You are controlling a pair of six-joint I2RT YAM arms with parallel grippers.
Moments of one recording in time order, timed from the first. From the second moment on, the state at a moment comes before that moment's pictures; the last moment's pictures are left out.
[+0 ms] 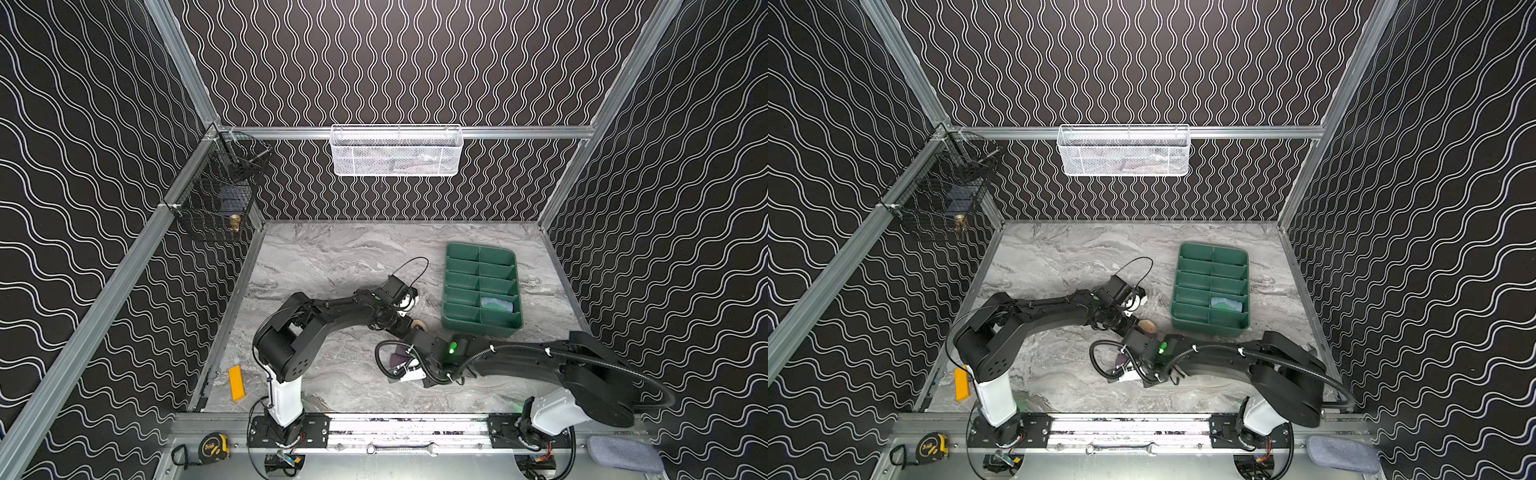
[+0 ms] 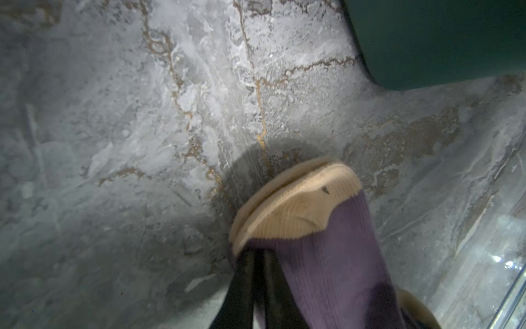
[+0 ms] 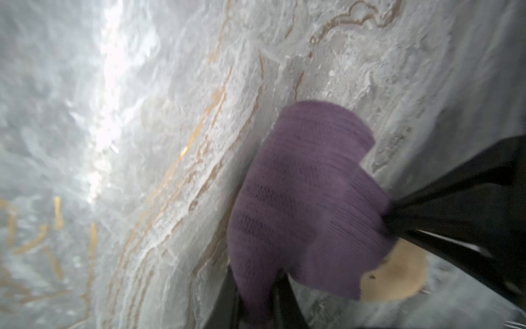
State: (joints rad) left arm -0.74 1.87 1.08 -0.37 0.23 -0.14; right arm 1.11 1.57 0.86 -0.55 0.07 -0.77
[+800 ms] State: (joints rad) left arm -0.71 1.70 1.24 -0.65 0.23 0.07; right arm 1.04 1.73 1.01 -0.74 -0.09 -0.65
